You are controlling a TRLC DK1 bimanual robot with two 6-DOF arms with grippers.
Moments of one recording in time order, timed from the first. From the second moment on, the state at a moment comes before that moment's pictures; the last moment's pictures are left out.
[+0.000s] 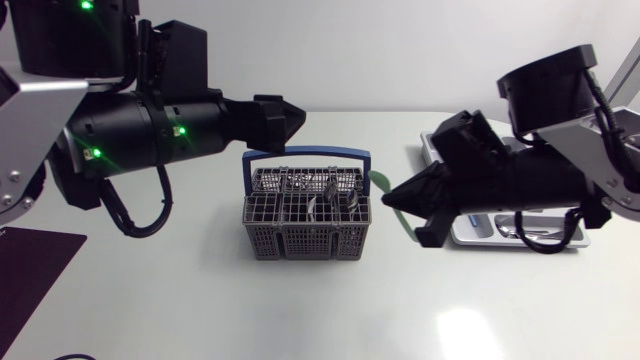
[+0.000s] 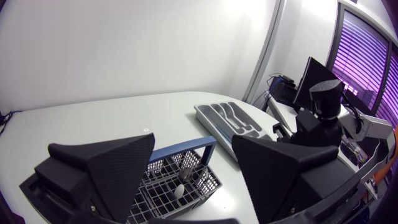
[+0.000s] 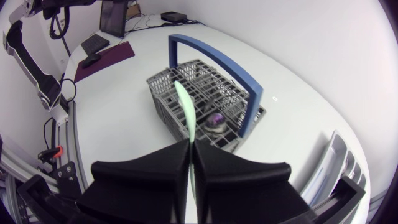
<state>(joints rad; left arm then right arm) -0.64 1.21 0.97 -0.10 0.05 -0.22 0.38 1.18 0.86 -0.44 -0.44 -0.35</state>
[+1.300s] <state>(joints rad) -0.78 1.50 0.98 -0.19 -0.20 -0.02 -0.54 1.81 1.09 -0.56 -0.34 -1.86</state>
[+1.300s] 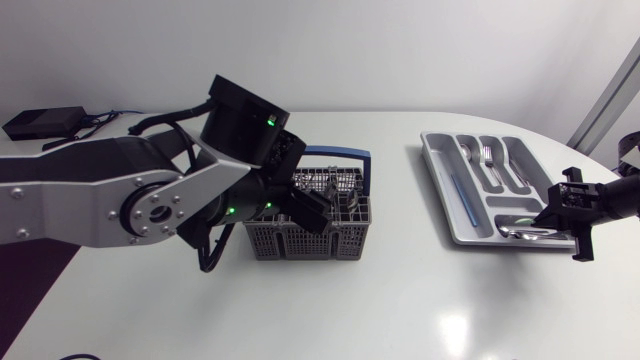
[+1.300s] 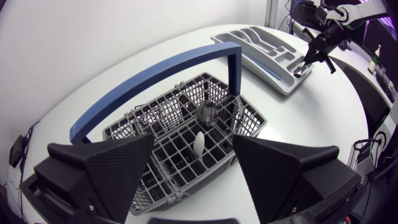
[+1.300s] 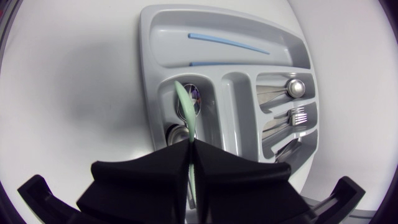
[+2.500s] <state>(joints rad) -0.83 1.76 1.15 -0.30 -0.47 0.00 -0.47 1.52 1.00 -0.71 -0.49 -1.67</state>
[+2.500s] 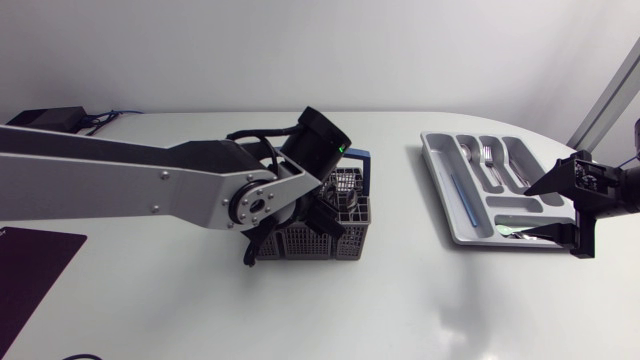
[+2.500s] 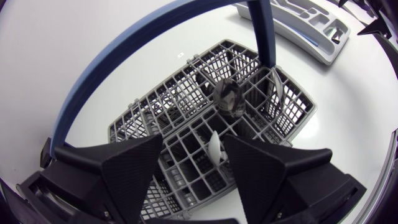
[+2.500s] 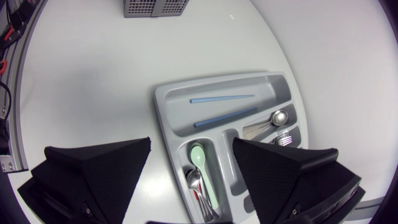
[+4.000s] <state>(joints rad) -0.95 1.54 1.15 -0.35 -0.64 0.23 -0.37 1.26 0.87 -0.77 -0.55 -1.61</state>
